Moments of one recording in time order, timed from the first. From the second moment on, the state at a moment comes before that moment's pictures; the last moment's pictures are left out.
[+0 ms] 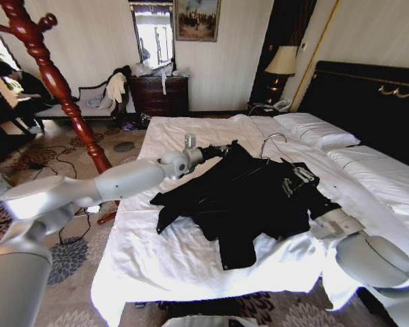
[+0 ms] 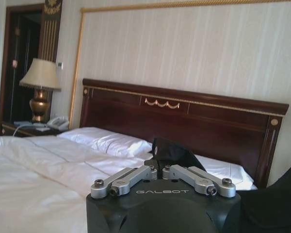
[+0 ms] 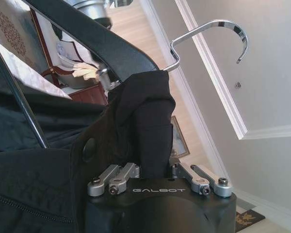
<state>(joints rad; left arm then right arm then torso) 2.79 1.05 -2.17 -1.48 -1.57 -0.01 0.11 -1.72 0.57 0.94 2.37 -0.20 -0.13 0.12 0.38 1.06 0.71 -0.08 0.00</state>
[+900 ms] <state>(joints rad) 2.37 0.61 -2.06 -2.08 -1.72 -0.02 -0.07 -1.69 0.57 0.91 2.33 -0.24 -0.11 0.11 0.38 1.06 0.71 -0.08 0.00</state>
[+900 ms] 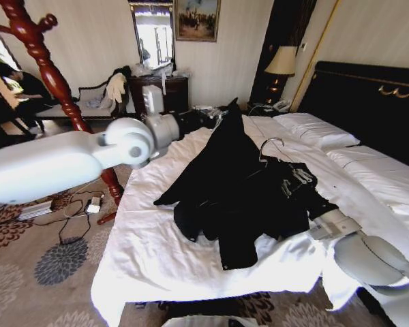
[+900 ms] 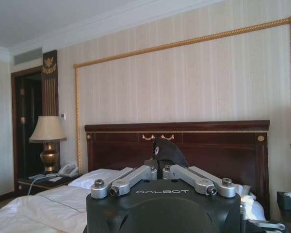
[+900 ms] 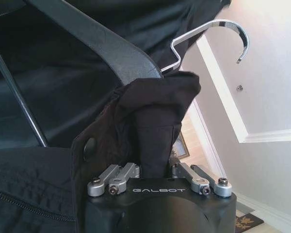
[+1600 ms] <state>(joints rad) 2.09 0.19 -1.90 -2.48 -1.82 0.02 -0.12 -1.69 0.59 0.89 2.32 -0.28 -0.10 0.10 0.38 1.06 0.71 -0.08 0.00</state>
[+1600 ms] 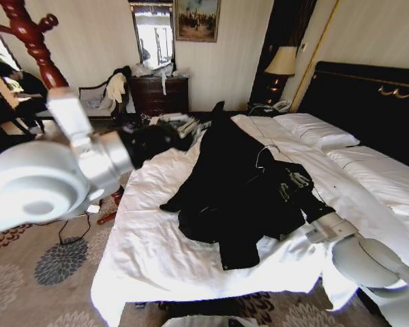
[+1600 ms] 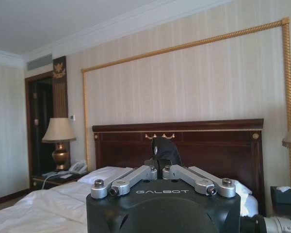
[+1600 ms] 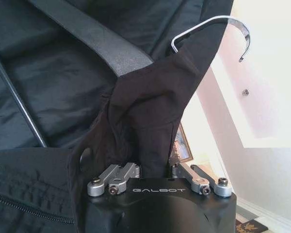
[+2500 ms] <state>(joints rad) 2.04 -0.01 -1.71 -2.50 -1.63 0.06 -0.20 -1.55 0.38 0.88 2.31 0.07 -0.38 0.11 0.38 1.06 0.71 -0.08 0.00</state>
